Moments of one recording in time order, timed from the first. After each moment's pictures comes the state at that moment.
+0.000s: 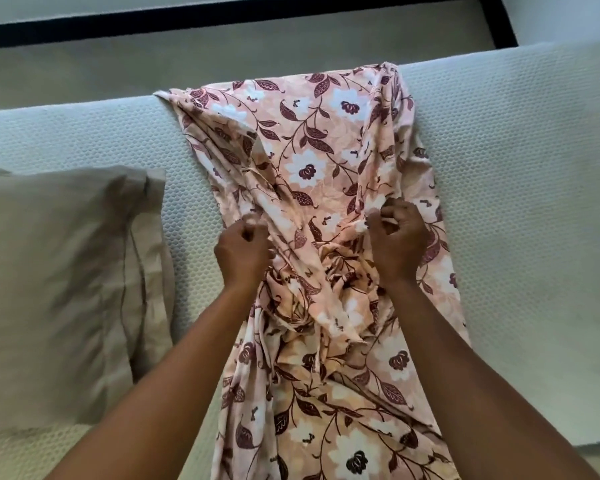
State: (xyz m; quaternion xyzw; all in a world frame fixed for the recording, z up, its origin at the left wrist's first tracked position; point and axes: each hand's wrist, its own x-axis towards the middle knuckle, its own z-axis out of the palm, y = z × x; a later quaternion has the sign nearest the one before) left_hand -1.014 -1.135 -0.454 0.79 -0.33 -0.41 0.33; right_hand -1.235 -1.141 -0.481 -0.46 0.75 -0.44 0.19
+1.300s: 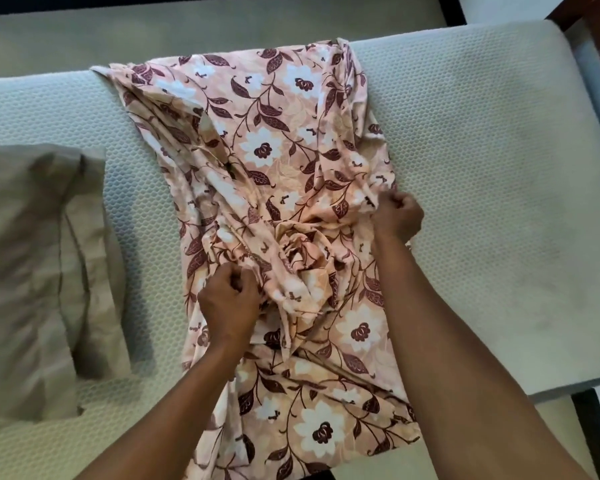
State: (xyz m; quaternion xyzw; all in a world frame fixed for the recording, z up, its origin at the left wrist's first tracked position) left_hand -1.057 -1.025 -0.468 0.79 -0.42 -0.34 0.29; right_hand -1.305 -1.141 -0.502 -0.15 0.84 -0.45 0.25
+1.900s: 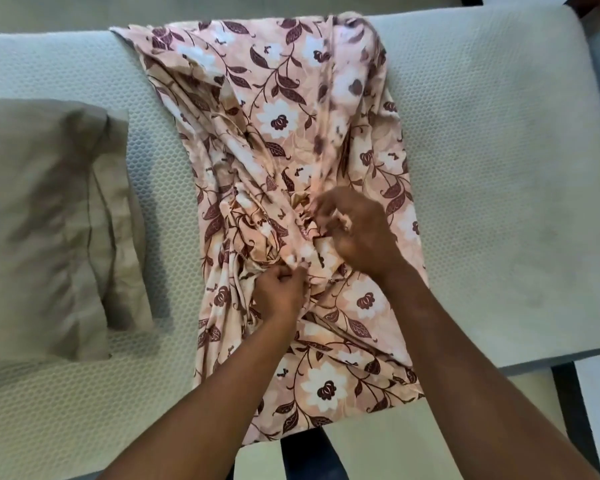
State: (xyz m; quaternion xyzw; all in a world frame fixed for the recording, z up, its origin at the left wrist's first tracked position) left_hand -1.096 -0.983 -0.475 0.79 -0.20 -0.53 0.25; right_hand -1.238 -1.060 -0.421 -0.72 0.54 -0.29 0.32
